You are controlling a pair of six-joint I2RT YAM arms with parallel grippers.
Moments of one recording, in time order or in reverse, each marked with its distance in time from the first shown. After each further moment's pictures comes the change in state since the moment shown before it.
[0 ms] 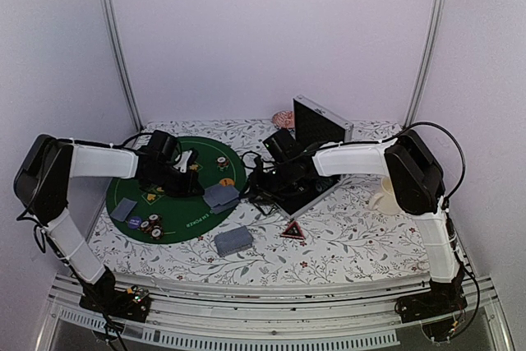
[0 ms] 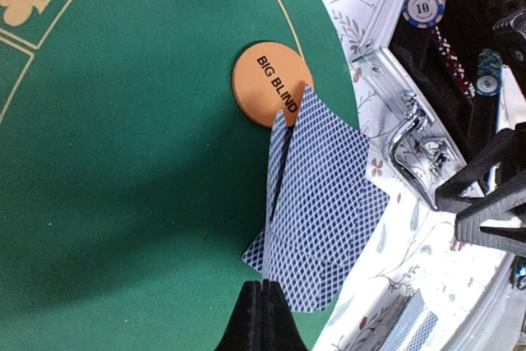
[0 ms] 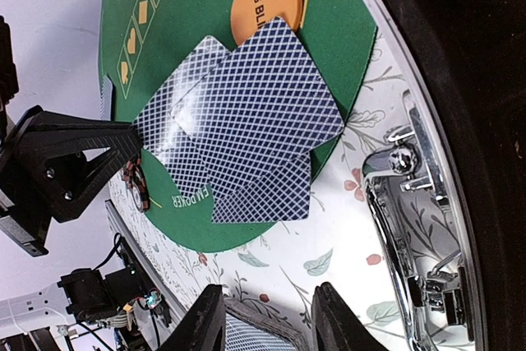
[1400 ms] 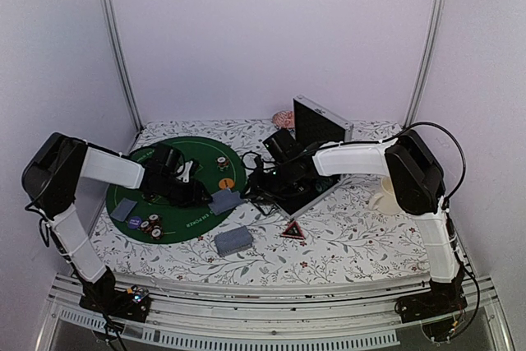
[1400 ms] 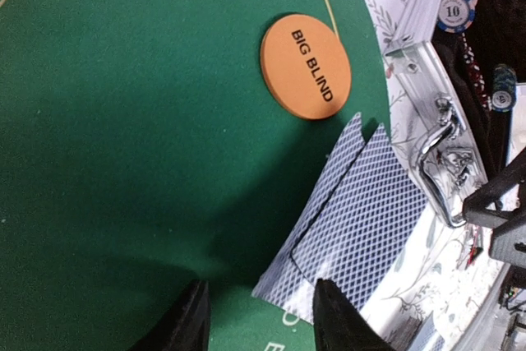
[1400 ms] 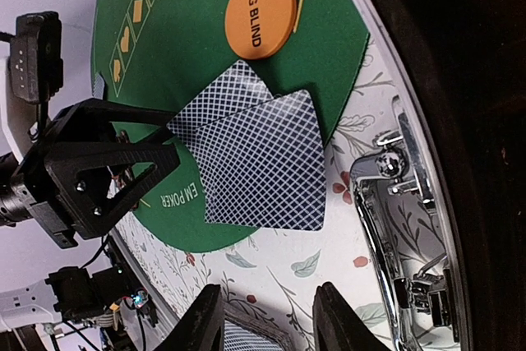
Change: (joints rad) left arm -0.013 0.064 -0.075 0.149 -0.003 -0.106; right arm 0.000 -0.003 -0.002 -0.013 0.019 -0.052
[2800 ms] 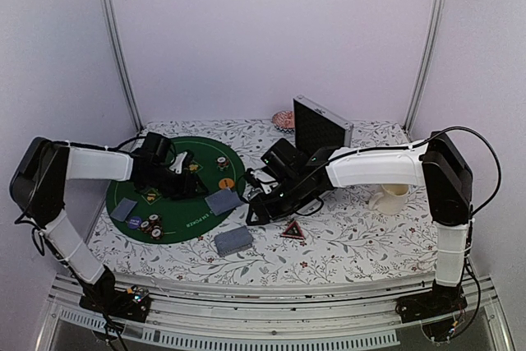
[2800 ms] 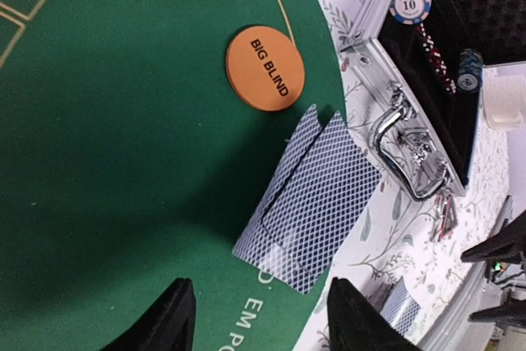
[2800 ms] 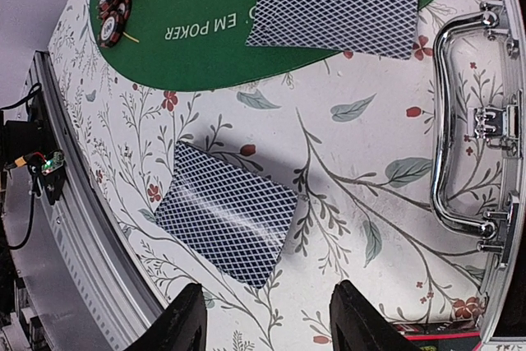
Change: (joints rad) left arm 0.051 -0.063 0.053 -0.141 0.103 0.089; right arm 0.130 -0.242 -0.208 -0.154 0.121 -0.450
